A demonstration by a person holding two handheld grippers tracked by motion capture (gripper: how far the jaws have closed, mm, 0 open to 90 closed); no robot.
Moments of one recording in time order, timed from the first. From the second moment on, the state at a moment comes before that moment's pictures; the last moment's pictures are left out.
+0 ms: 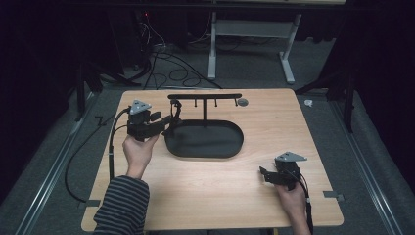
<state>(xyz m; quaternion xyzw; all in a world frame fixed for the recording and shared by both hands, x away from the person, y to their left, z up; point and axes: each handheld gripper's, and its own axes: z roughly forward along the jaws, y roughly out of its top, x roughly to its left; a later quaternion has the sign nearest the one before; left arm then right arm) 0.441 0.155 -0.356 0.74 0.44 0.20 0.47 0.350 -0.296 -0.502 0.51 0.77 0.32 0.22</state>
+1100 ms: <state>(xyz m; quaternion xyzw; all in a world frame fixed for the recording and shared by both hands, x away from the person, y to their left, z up) 0.405 0.171 -0.370 0.74 0.45 0.19 0.47 0.350 -0.296 -0.502 0.51 0.77 0.32 0.22</state>
